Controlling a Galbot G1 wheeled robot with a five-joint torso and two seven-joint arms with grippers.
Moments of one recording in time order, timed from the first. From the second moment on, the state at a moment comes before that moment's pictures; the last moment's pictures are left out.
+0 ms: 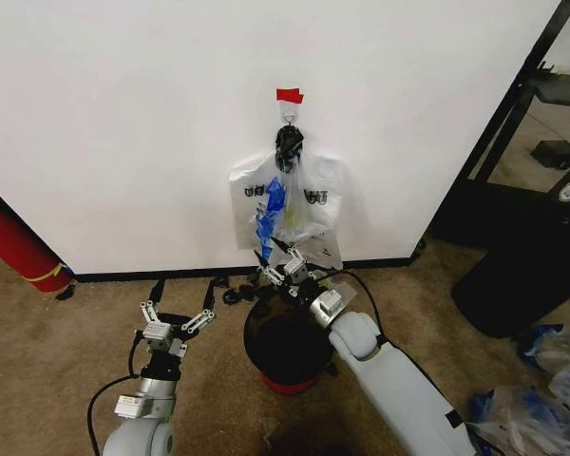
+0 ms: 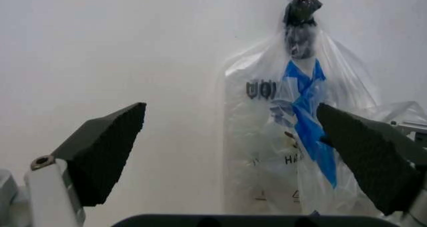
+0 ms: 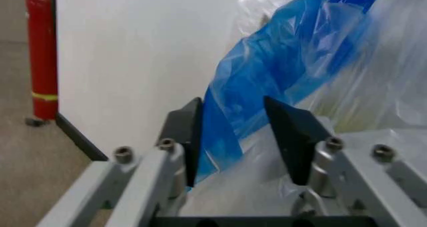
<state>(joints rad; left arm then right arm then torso) 1.51 -1.46 -0.60 -1.90 -0.17 -0.58 0.22 -0.86 1.29 0.00 1.52 0.07 0.22 -0.18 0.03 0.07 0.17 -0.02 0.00</state>
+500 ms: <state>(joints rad) 1.52 -1.47 -0.60 -1.90 -0.16 -0.59 0.22 -0.84 1.25 0.00 1.56 0.16 0.24 -0.26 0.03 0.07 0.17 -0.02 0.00</state>
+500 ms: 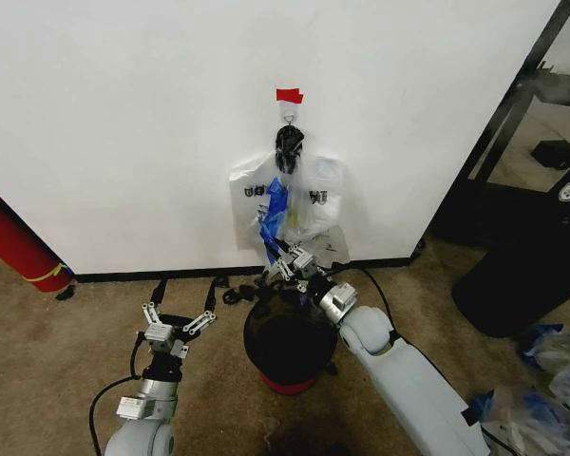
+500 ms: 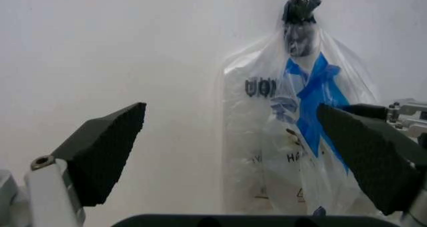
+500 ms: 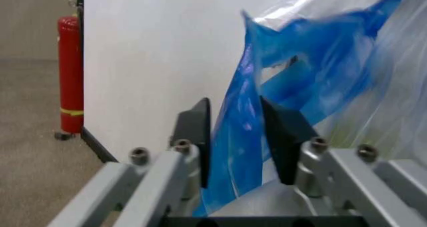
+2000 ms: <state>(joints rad) 1.31 -1.27 -0.43 -1.90 -0.21 -0.48 0.27 -1.06 1.22 0.25 1.68 0.85 0.35 -0.63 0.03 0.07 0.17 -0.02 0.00</state>
